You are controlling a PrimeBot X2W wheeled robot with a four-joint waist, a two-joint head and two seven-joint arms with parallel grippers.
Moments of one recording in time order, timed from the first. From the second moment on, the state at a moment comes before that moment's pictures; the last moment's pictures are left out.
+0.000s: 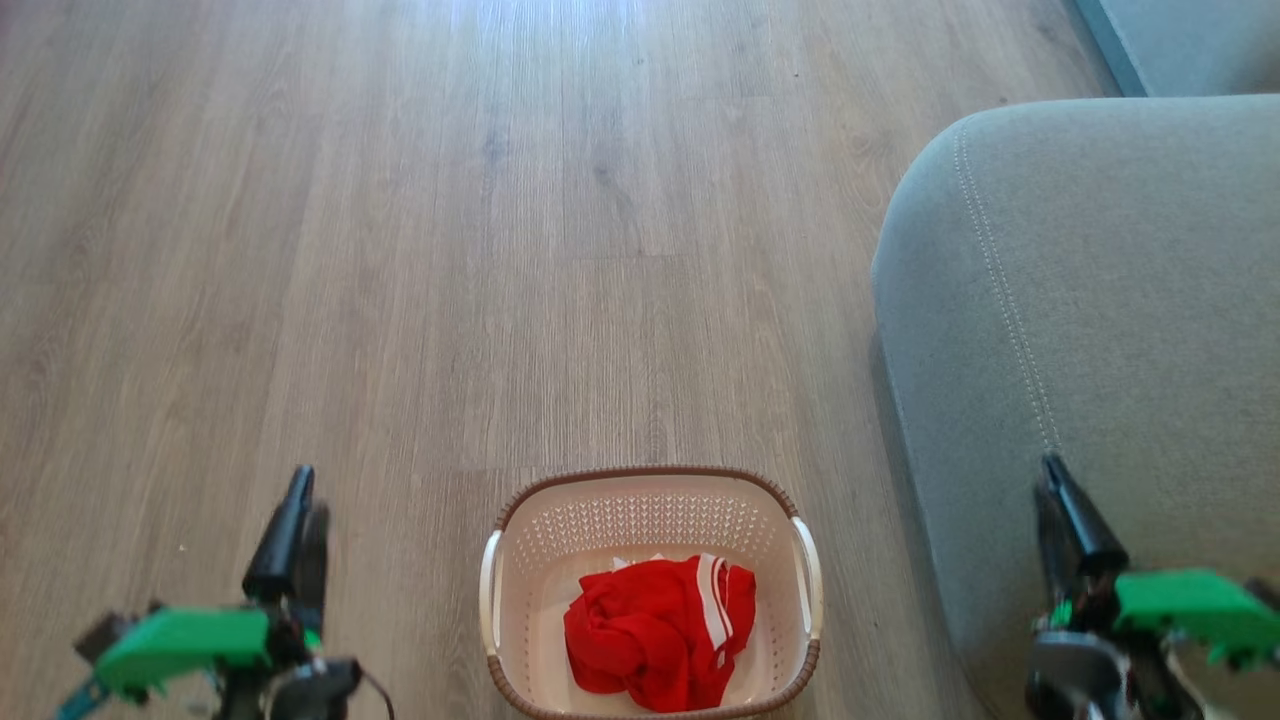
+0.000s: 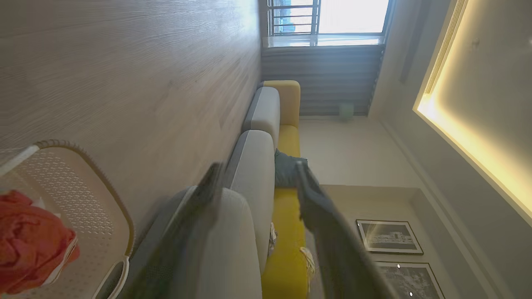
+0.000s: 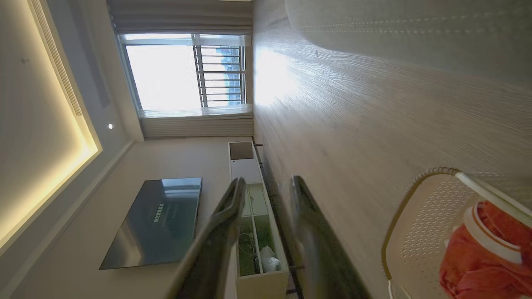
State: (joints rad) left arm -0.05 0.04 0.08 0.30 -1.61 -0.12 0.10; right arm -0.04 -0.04 -0.13 0.31 1.60 0.13 0.11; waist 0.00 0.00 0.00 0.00
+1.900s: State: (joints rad) left arm -0.05 0.04 0.02 -0.01 -0.97 0.07 -0.05; right arm -0.07 -0.04 -0.03 0.08 0.81 0.13 -0.04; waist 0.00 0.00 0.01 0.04
